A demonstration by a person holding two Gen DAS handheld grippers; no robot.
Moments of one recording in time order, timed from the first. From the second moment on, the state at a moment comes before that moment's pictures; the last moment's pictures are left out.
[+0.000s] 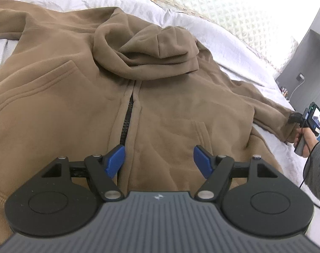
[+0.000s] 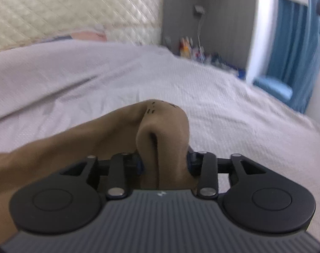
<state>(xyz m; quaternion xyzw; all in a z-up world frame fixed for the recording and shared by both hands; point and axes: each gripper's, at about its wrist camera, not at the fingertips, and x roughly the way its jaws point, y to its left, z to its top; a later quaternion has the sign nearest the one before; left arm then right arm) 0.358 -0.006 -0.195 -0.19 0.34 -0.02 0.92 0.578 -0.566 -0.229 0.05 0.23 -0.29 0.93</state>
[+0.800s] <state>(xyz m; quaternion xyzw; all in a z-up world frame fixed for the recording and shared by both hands) 0.285 0.076 -0.141 -0.26 0.29 0.02 0.92 0.362 -0.343 -0.152 0.21 0.24 -0.11 0.94</state>
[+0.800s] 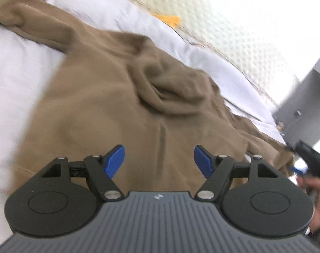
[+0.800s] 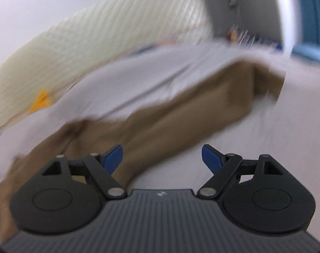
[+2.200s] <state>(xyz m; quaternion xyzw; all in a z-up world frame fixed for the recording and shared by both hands) 0.293 0.176 -0.206 -0.34 0.38 0.17 0.85 0.322 -0.292 -0.245 0.29 0.42 0.07 0.86</state>
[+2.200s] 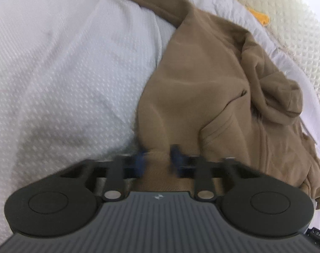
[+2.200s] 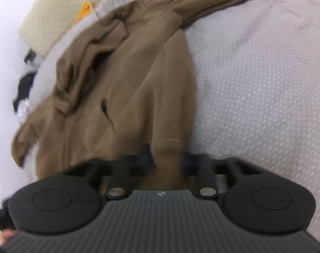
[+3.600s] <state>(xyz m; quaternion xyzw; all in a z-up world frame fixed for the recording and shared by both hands) 0.247 0.185 -0.087 -0.24 0.45 0.13 0.85 0.283 -0.304 -0.203 0.23 0.46 0.03 0.86</state>
